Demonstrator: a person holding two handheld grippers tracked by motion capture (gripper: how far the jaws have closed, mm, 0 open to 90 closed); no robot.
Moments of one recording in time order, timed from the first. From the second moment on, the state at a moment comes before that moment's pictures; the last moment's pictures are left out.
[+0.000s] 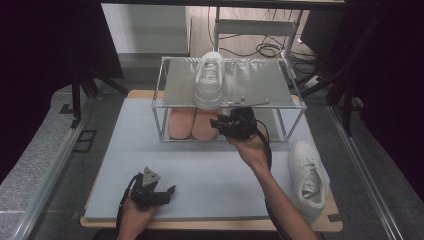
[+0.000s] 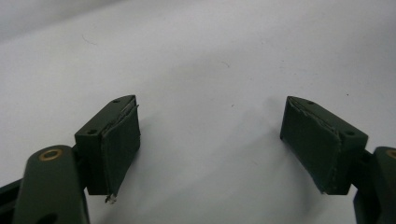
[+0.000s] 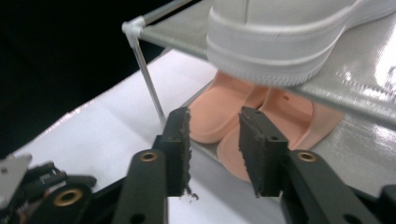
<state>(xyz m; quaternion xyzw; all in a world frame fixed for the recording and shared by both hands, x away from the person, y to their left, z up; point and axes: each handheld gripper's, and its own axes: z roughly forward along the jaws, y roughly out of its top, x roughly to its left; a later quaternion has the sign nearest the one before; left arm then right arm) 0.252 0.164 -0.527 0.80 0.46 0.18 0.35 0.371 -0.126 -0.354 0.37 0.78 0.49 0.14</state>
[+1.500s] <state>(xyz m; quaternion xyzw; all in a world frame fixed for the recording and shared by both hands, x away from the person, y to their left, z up) 0.251 0.164 -0.527 0.79 0.46 0.18 0.35 0.320 -0.169 -0.407 0.29 0.85 0.41 0.14</state>
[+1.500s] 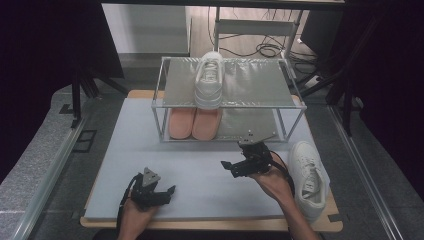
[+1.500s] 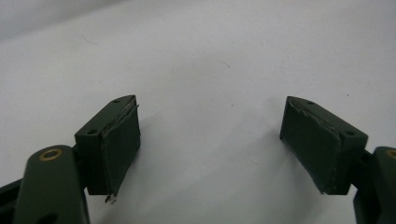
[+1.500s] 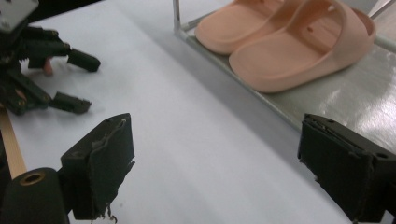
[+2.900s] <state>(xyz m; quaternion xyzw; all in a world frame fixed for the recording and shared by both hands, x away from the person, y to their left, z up) 0.251 0.164 -0.527 0.79 0.46 0.19 0.35 0.296 -0.311 -0.410 0.47 0.80 0.32 0.18</state>
